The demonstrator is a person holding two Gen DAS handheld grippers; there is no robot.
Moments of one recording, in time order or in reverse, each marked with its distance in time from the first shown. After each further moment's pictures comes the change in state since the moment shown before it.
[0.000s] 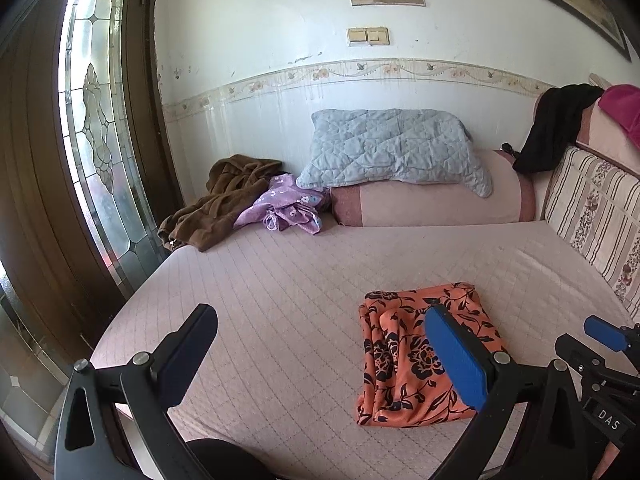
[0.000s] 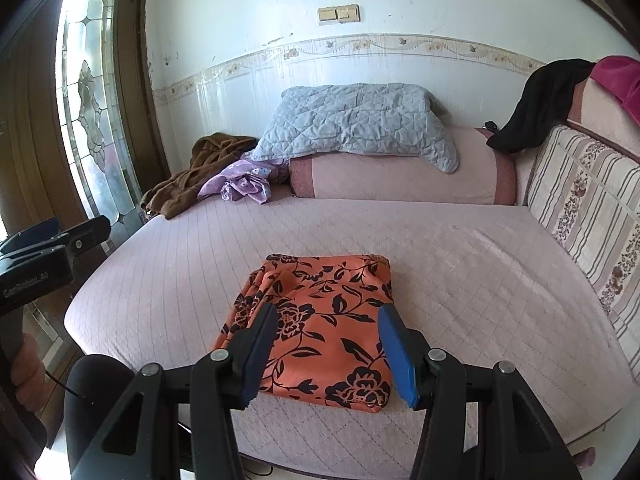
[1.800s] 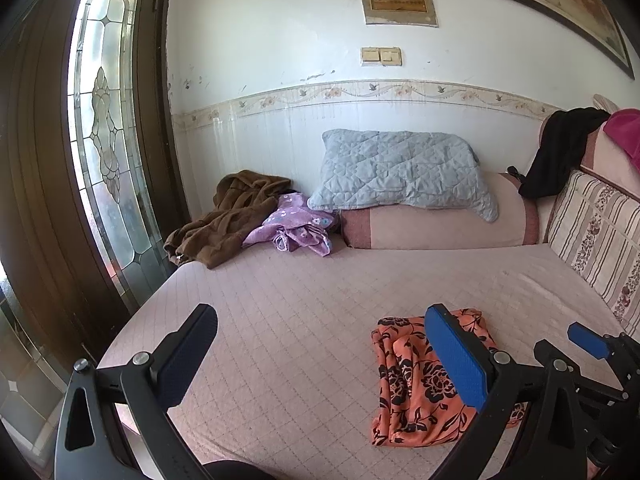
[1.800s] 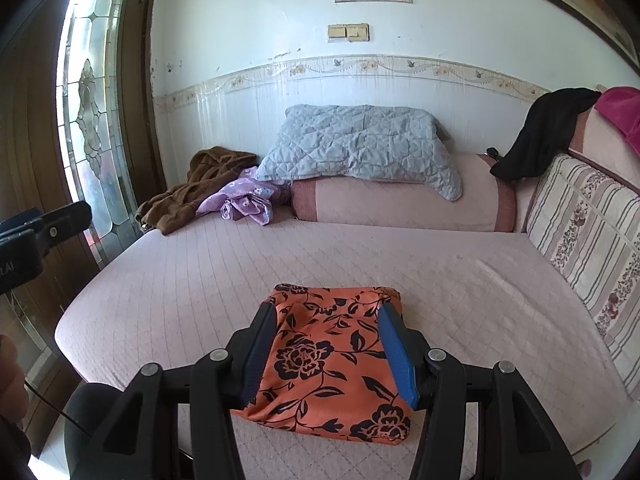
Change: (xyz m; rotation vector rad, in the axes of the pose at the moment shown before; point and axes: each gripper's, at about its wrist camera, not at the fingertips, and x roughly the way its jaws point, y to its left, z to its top) left arm -0.004 0.029 0.023 -0.037 -0.051 0.006; right arm 0.011 0.038 0.025 -0.033 -0.061 -0.035
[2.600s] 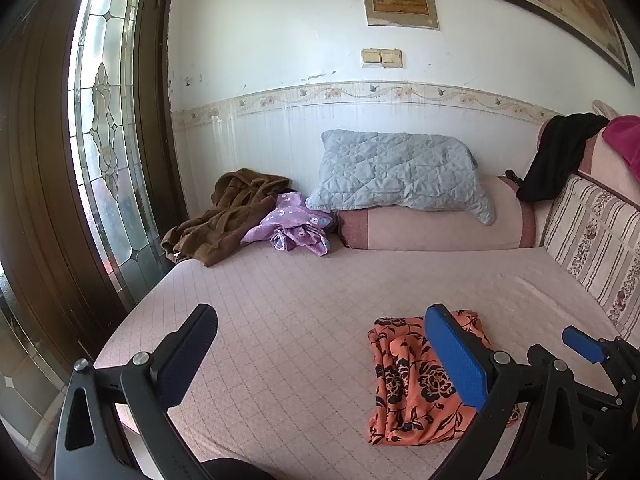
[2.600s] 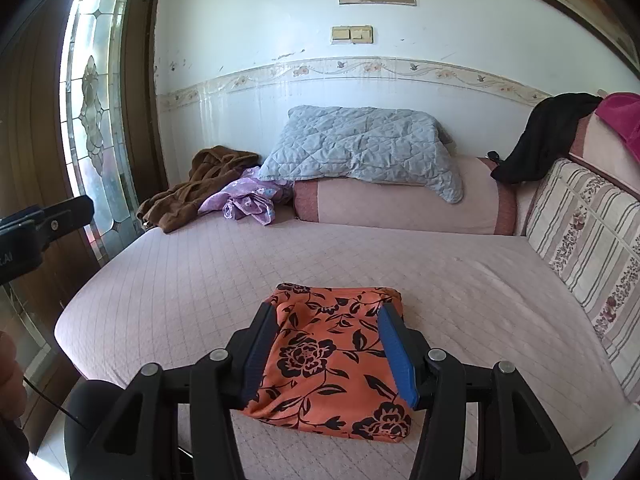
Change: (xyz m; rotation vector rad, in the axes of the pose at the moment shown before) left arm -0.002 0.004 0.000 -0.016 0.002 -0.015; right arm -0.005 0.004 0.000 -0.020 -0.003 -0.001
